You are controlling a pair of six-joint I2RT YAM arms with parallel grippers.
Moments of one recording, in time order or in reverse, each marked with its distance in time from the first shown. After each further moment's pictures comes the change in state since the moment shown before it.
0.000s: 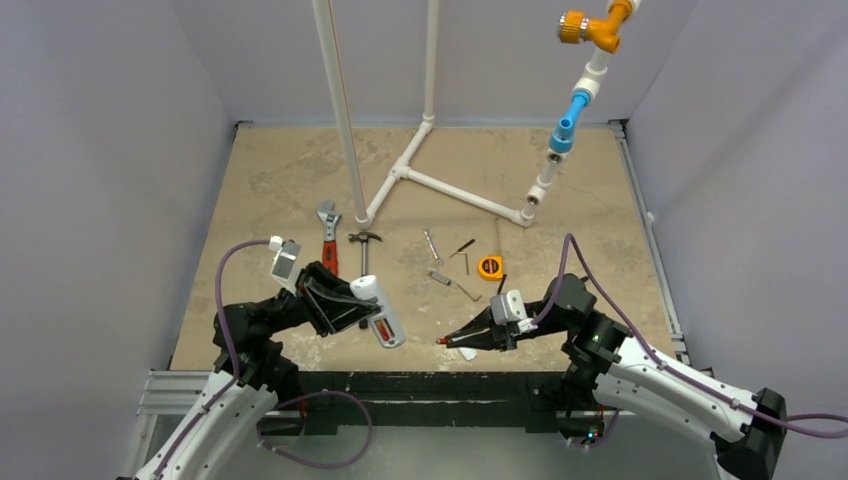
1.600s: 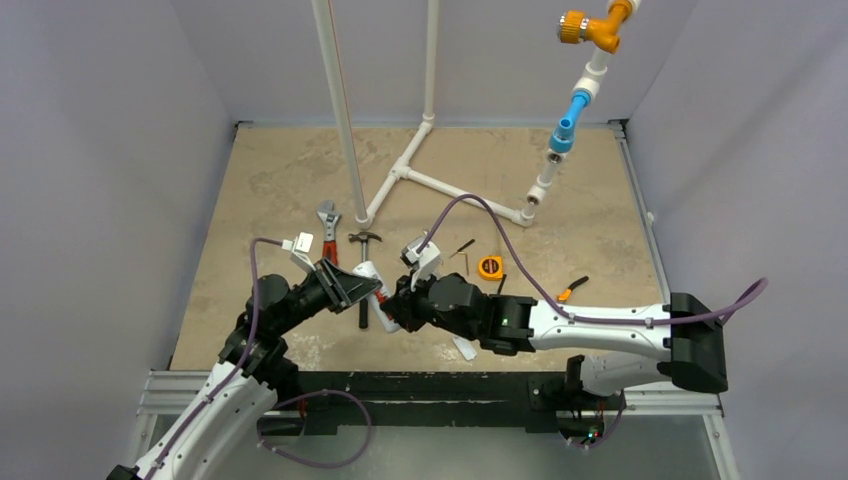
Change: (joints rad) left arm 0.000 0.097 0.008 -0.537 -0.407 -0.127; right arm 0.392 0.665 0.425 -0.071 1.125 0.705
